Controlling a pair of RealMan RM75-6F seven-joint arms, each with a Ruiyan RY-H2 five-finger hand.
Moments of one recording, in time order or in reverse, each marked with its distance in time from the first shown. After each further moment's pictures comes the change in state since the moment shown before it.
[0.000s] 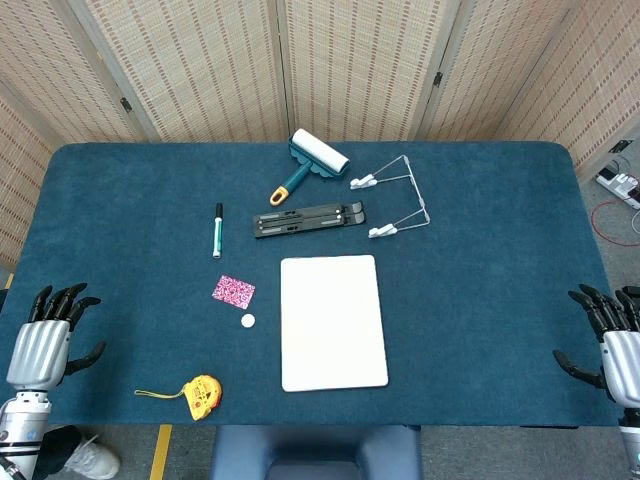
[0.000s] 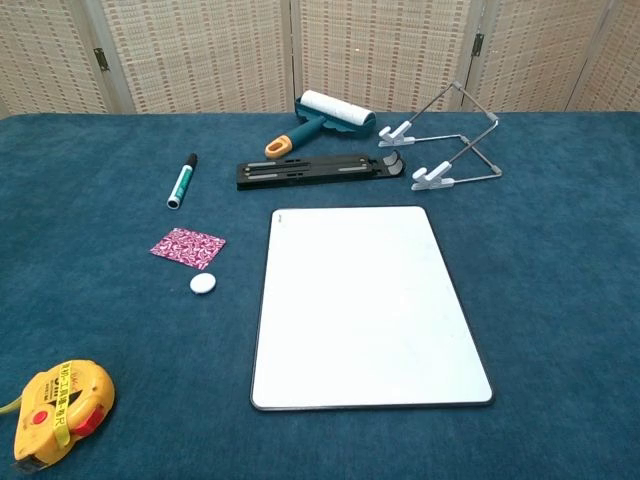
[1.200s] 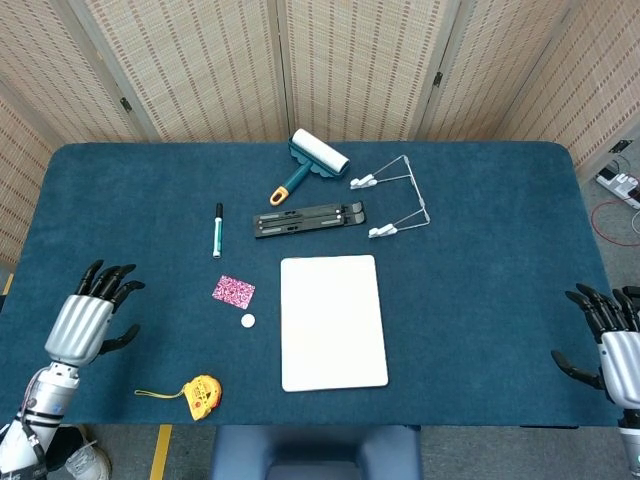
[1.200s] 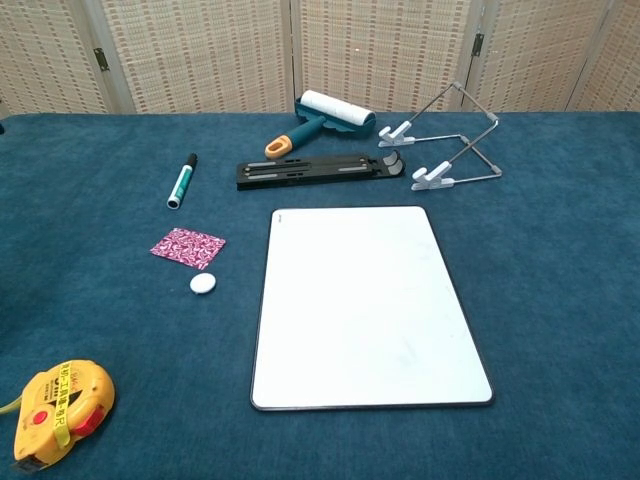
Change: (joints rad) left arm -0.161 0.006 -0.023 0.061 0.133 -0.134 -0.040; right arm 0.000 0.008 -0.006 -0.009 -0.029 0.016 -0.006
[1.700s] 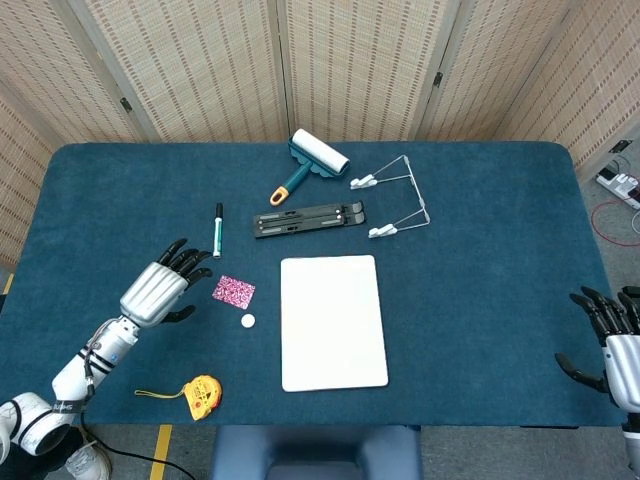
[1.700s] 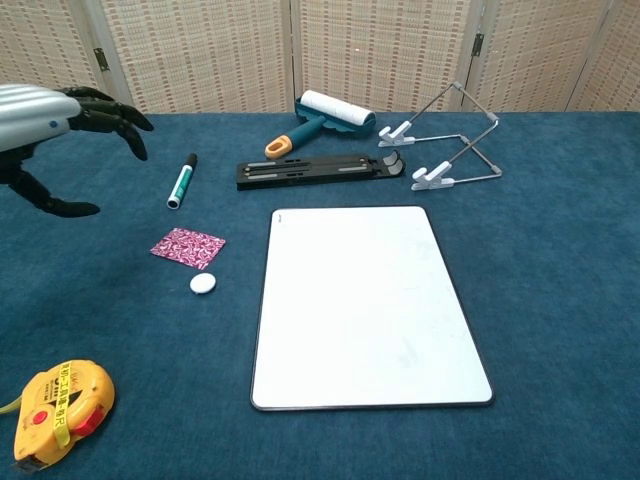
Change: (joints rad) left arm -0.287 -0.145 -0.007 0.282 0.122 -0.247 -0.148; right arm -0.013 0.007 -0.005 -0.004 0.007 0.009 0.000
